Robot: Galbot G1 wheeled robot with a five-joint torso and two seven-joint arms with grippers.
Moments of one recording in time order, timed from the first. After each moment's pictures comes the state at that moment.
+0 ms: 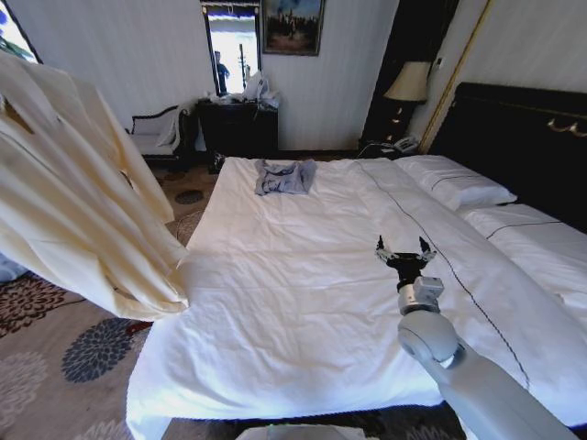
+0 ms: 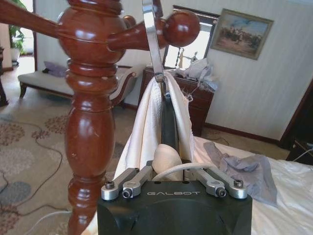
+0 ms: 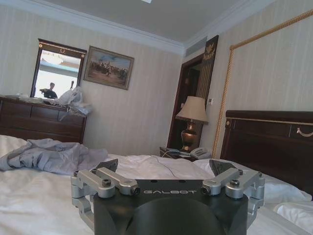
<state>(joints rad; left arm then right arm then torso) 0.61 0.17 -0.68 -1.70 -2.20 0.73 -0.52 -1.24 0.80 0.35 2.16 0.51 -0.17 0.73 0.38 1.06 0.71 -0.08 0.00</state>
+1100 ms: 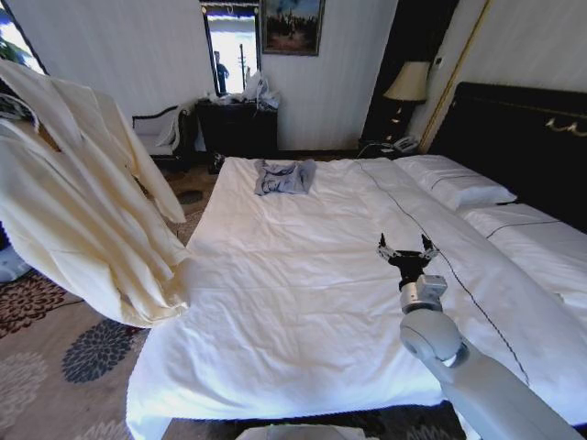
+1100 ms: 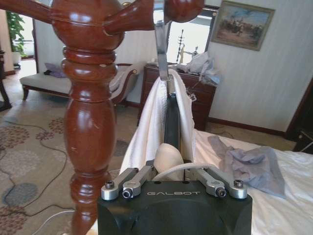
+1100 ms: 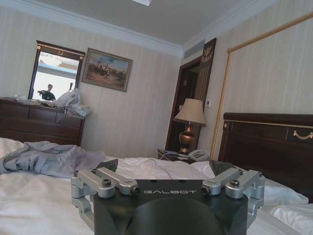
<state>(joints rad) 0.62 0.14 -0.66 -1.73 -2.15 0.73 -0.54 -1.25 0.78 0.37 2.18 0.52 -0.17 0.73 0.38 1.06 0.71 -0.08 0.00</state>
